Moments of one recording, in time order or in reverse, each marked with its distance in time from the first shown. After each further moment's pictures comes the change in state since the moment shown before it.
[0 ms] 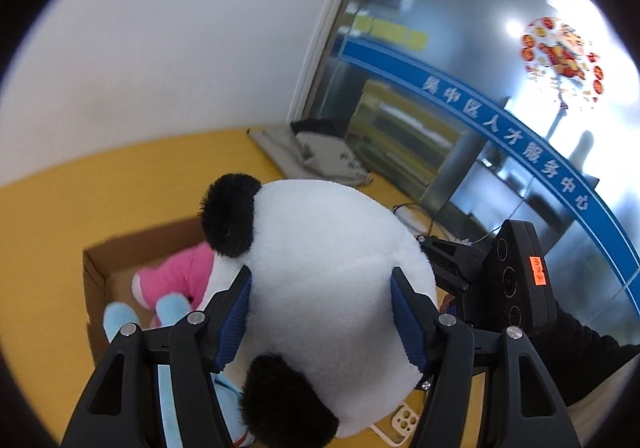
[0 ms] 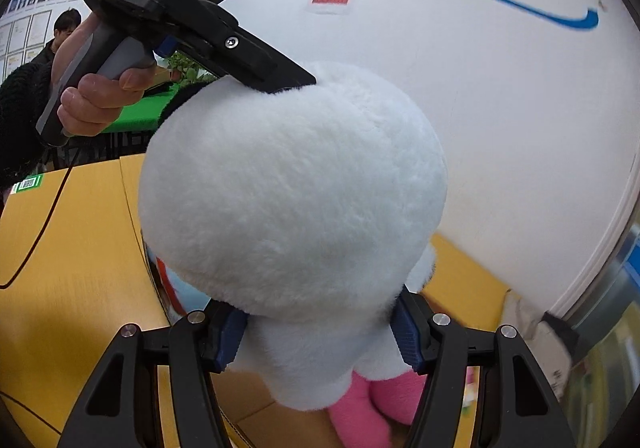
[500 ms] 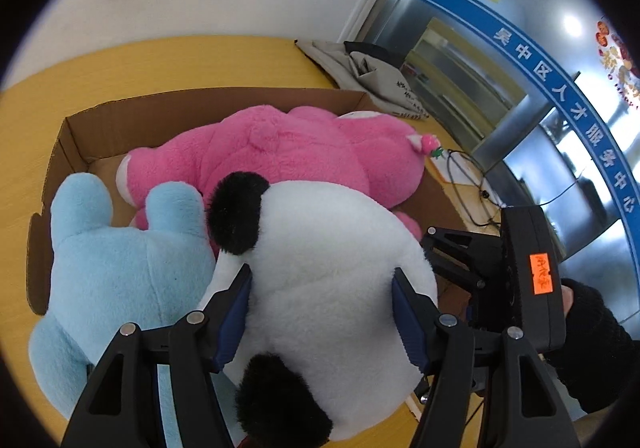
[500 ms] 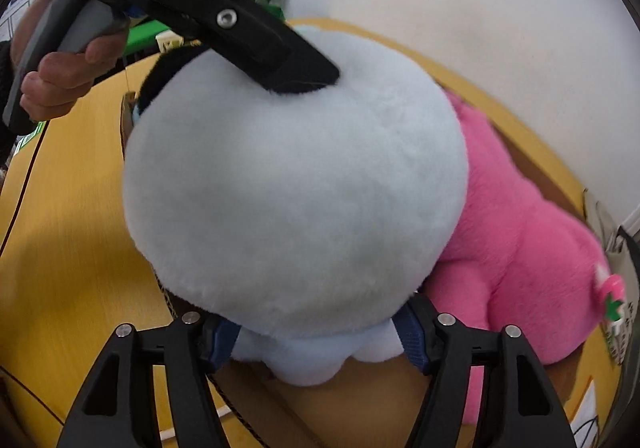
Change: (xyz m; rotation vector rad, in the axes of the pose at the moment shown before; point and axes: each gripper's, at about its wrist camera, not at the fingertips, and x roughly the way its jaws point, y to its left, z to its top) left arm 0.084 0.041 -0.069 -0.120 0.167 0.091; right arm 0.113 0.032 -0.069 0.075 0.408 0.186
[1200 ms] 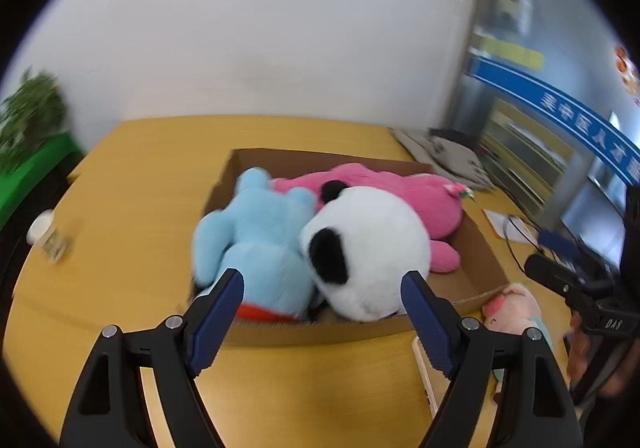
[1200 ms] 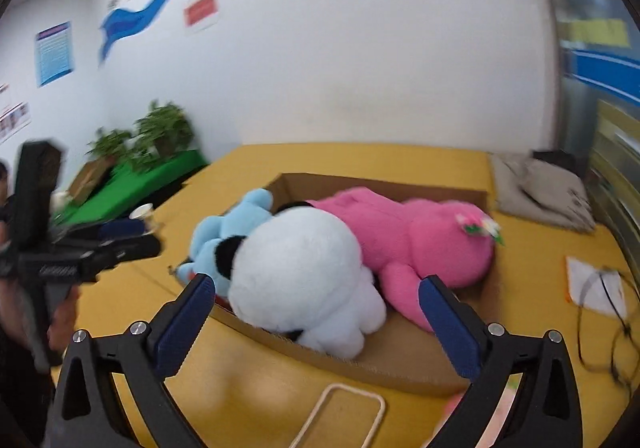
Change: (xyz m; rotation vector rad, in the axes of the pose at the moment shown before) left arm -0.141 -0.064 -0.127 -0.188 -0.367 0.416; right arm -0.191 0.019 -0.029 0.547 -0.395 -0.207
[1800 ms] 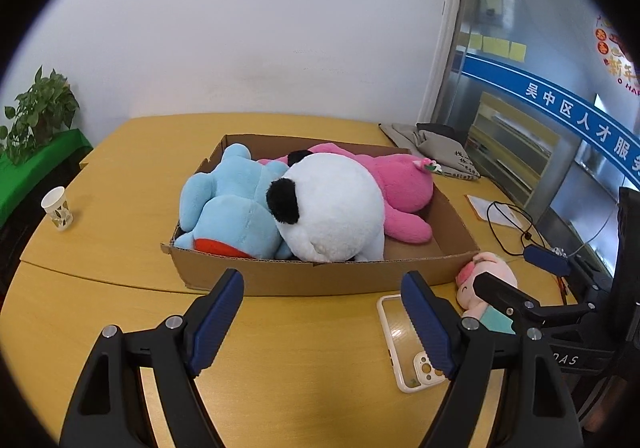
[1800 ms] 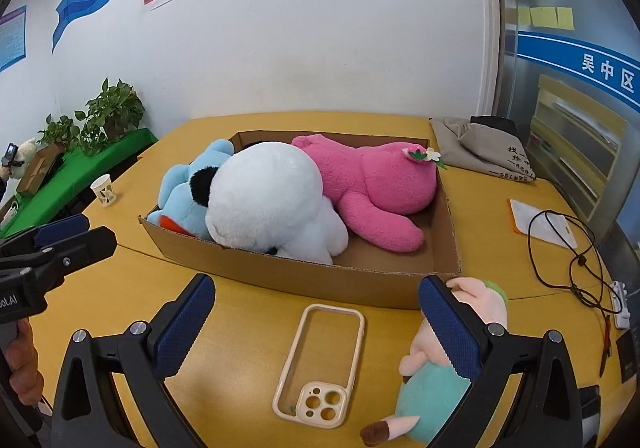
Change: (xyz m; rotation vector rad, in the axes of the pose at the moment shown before) left arm -0.039 -0.050 -0.049 0.062 -0.017 -0.002; right arm -0.027 0.015 -0.060 -0.007 0.070 -0.190
